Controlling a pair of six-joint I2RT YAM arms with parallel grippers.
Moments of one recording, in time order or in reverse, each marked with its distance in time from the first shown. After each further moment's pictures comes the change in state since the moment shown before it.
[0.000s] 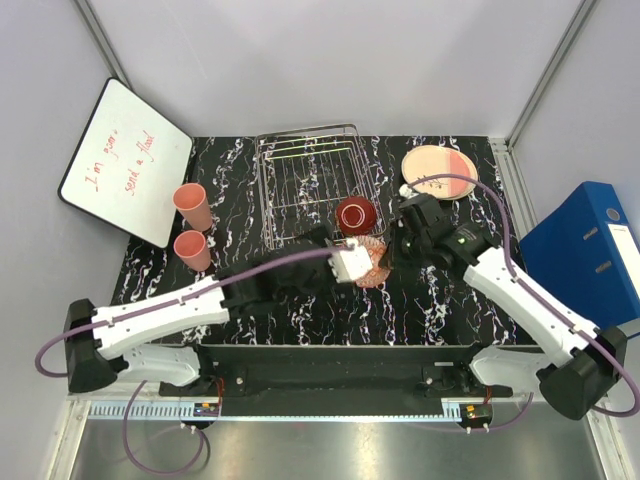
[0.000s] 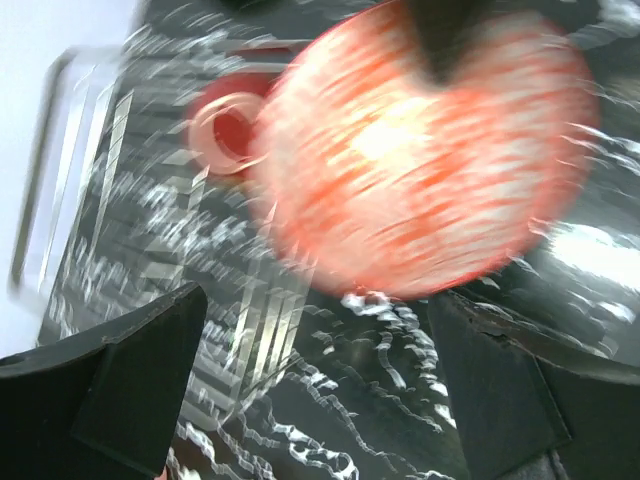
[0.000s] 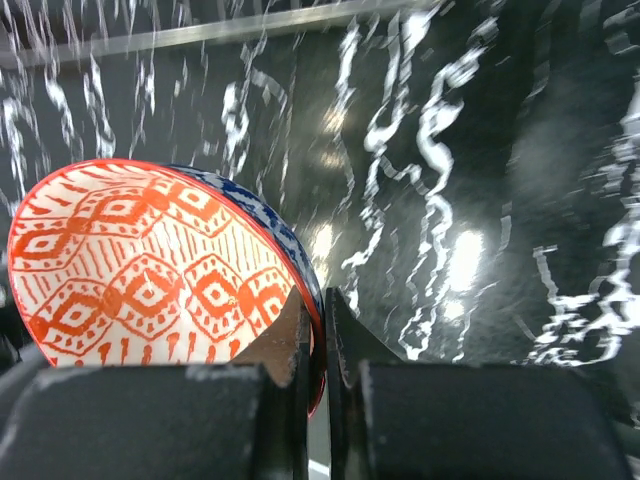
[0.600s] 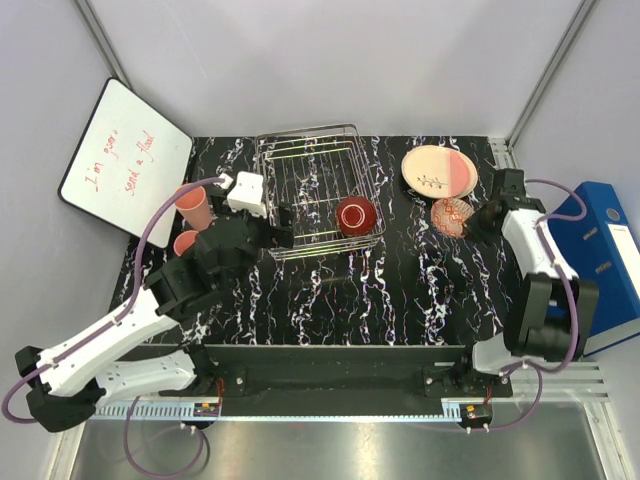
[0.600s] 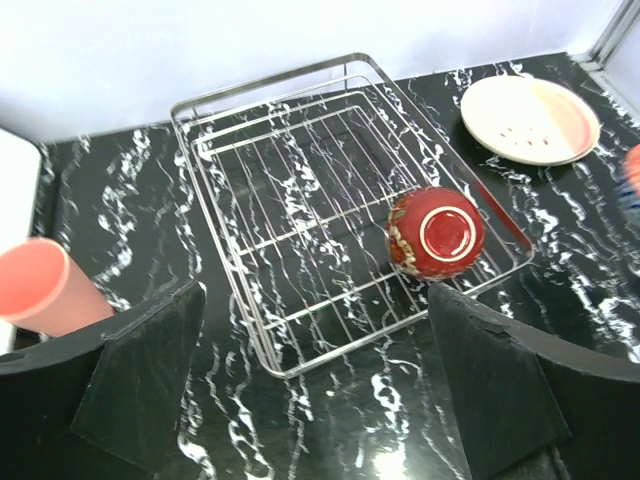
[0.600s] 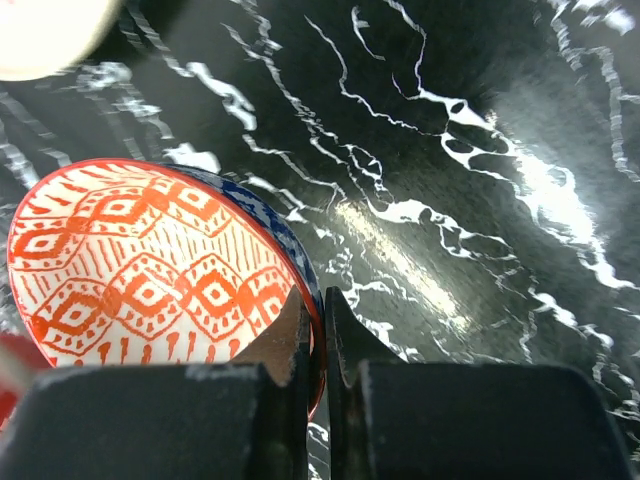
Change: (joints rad) left arm 0.214 -0.267 0.032 0.047 -0.374 -0.539; right arm -0.778 0.245 0.010 0.119 0.074 0.119
